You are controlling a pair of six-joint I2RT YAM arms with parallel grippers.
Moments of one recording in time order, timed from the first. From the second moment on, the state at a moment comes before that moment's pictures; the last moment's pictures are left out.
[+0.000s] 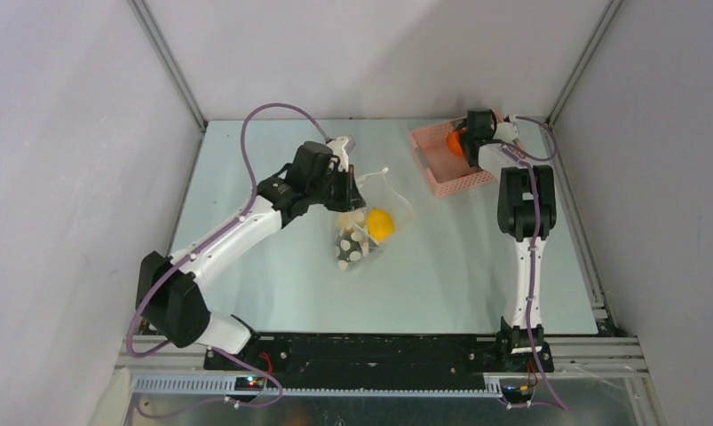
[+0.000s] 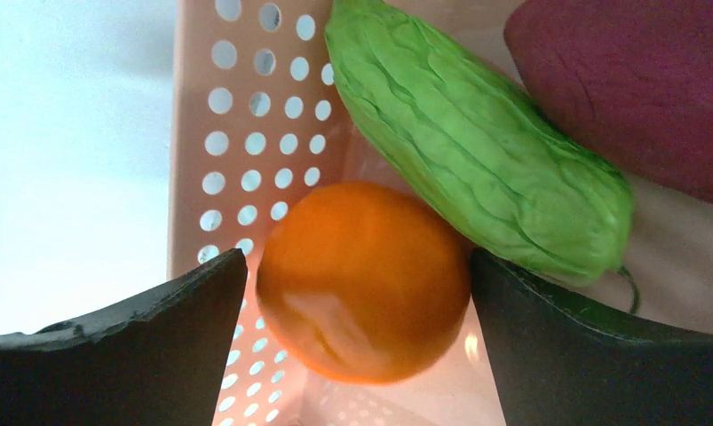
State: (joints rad) left arm -0.60 1.44 1.22 -0.43 0.24 -0.44; right arm 0.08 2.35 1.79 -0.08 0.33 1.15
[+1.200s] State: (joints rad) left arm -0.60 1.47 1.24 -0.44 0.24 -0.43; right arm 0.10 2.35 1.76 0.00 0.19 0.93
